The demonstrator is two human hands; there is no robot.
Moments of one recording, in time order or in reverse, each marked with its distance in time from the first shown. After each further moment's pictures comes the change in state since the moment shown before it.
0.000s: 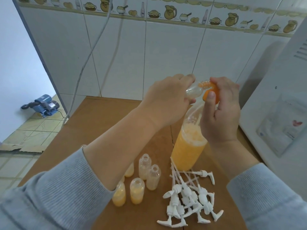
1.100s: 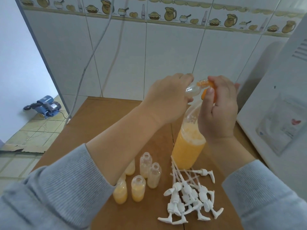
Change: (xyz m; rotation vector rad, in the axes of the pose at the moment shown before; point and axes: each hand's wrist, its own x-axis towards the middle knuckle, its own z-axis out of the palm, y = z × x) left_hand 0.001 0.002 -0.001 0.011 0.007 -0.004; right_hand 0.003 -0.006 0.002 -0.071 0.036 0.028
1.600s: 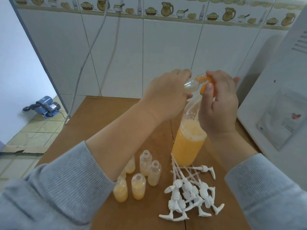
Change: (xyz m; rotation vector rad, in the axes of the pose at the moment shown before) left_hand 0.003 0.000 0.005 -0.015 0.002 -0.004; right_hand 0.002 0.006 -0.004 -0.002 -0.022 -0.017
